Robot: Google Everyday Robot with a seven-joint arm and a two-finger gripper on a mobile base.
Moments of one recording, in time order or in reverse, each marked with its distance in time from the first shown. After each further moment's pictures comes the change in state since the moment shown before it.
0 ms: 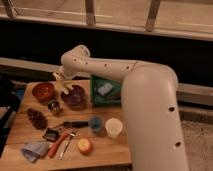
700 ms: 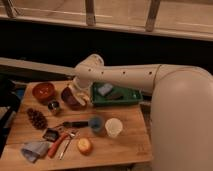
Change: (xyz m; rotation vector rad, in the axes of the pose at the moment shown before) arm 0.114 0.002 -0.061 0.078 0.139 0.129
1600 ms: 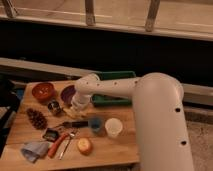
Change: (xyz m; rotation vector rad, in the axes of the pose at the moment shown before) arm 0.080 0.055 0.115 -0.256 0.187 0.018
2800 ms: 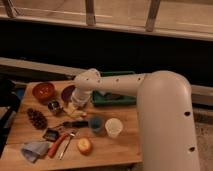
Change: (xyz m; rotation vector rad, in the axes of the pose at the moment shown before) arm -0.013 -0.003 -0.031 0.052 -0.024 0.009
